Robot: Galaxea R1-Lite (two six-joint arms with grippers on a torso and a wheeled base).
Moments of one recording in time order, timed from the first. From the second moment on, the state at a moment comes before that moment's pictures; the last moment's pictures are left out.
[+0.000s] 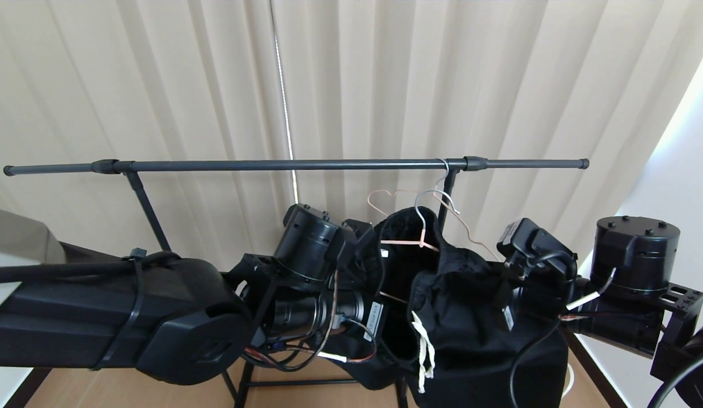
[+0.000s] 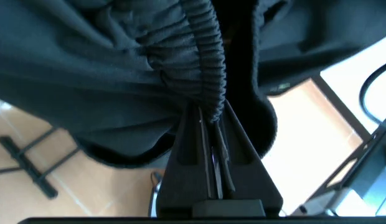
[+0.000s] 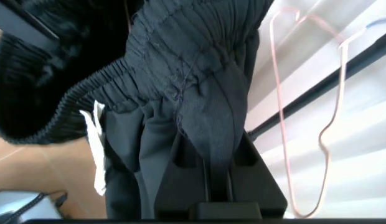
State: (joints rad) left arm -0.80 1.89 -1.04 -0.20 -0.05 -0.20; right arm 0.42 1.69 -0.50 -0.88 0.27 -0.39
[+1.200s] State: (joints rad) left arm -0.80 1.98 -1.02 -0.45 -0.01 -0.20; right arm 0.52 1.58 -0.40 -0.94 0.32 -0.39
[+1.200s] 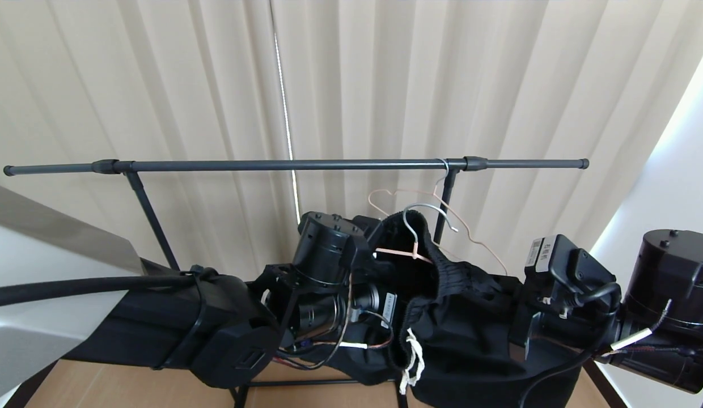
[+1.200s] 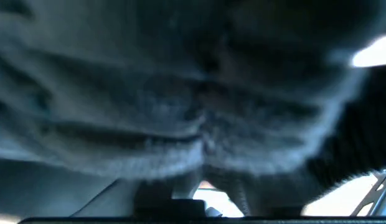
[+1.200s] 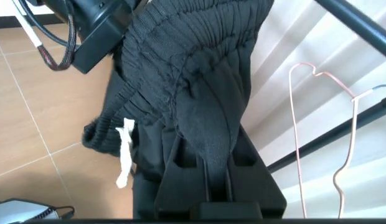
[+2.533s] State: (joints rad) left arm -0.65 1.58 -0.69 -0.52 -0.02 0.08; right arm 0.39 1.66 -0.43 -0.94 0.63 -0.38
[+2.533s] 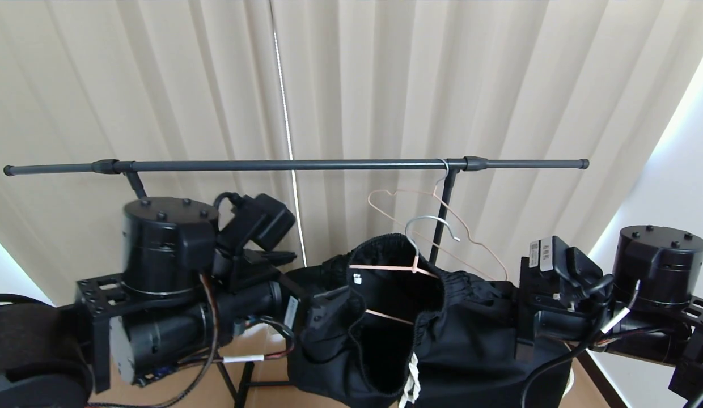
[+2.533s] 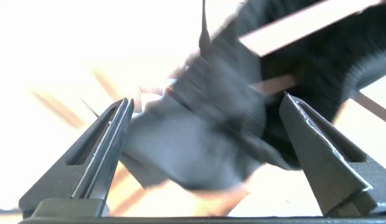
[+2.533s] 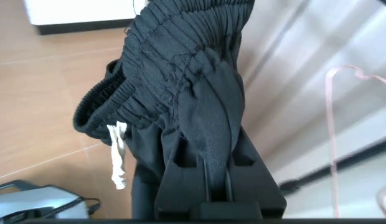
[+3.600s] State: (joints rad) left arm -0.46 1.62 -0.99 0.09 -0.68 0.67; right arm 0.35 1.71 -0.39 -0.94 0.95 -0.38
